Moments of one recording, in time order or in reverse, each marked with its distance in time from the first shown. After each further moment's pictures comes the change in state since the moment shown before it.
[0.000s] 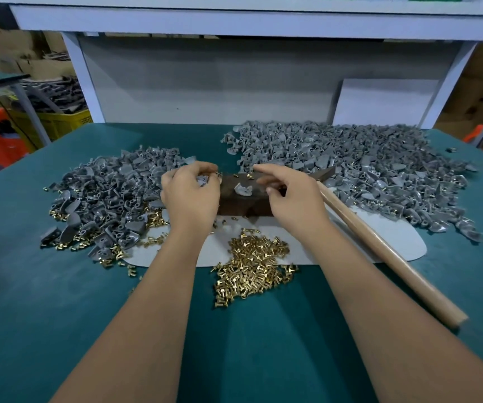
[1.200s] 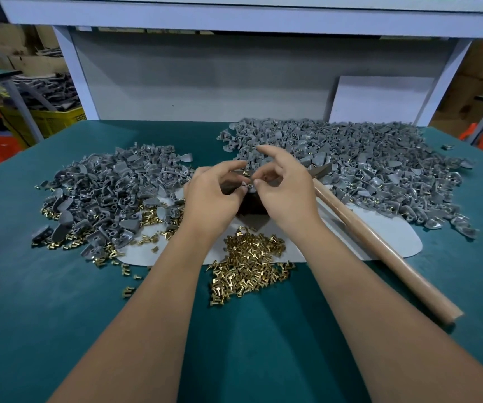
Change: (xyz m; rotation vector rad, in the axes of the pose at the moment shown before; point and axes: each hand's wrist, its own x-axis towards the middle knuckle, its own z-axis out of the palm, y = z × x) left_hand -0.008 0.001 0.014 -0.085 -0.327 0.222; right_hand 0.003 -0.007 0.009 0.134 0.125 0.000
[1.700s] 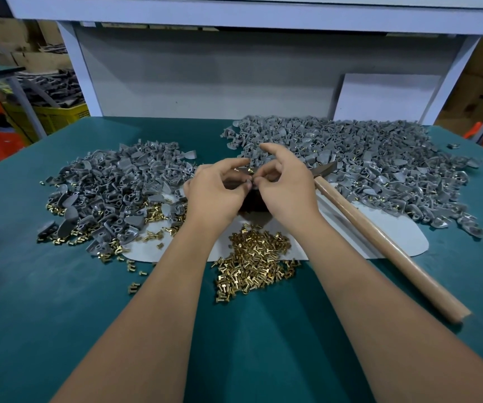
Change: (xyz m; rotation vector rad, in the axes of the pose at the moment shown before) left_hand 0.003 -0.003 0.001 -0.017 0.040 -0.076; right_hand 0.006 -0.002 0.008 -0.091 -0.023 0.056
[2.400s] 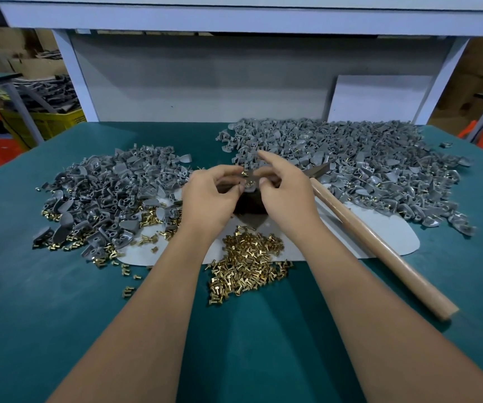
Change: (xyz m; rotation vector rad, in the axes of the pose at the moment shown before) left_hand -0.004 0.000 0.002 -0.063 0.004 0.028; right_hand -0.009 0.005 -0.012 0.013 -0.014 -0.007
